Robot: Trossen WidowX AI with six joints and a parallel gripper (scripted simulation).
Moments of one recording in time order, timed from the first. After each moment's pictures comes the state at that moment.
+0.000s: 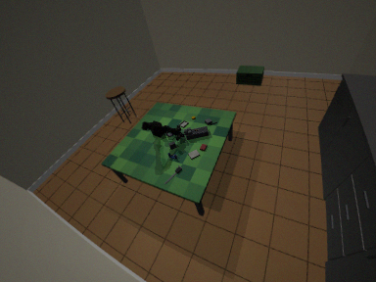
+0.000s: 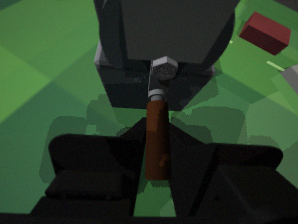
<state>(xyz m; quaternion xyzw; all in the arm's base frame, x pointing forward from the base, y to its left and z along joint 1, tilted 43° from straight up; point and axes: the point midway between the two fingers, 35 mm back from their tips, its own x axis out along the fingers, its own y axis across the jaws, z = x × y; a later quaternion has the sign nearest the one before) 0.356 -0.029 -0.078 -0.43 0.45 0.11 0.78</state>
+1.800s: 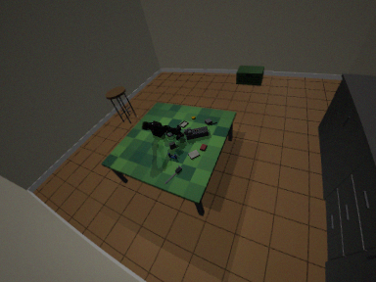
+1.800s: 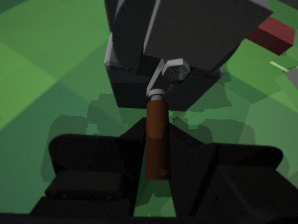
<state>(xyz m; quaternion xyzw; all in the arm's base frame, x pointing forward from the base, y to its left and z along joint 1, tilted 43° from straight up) 0.353 -0.025 -0.081 -0.42 0.45 0.11 0.78</state>
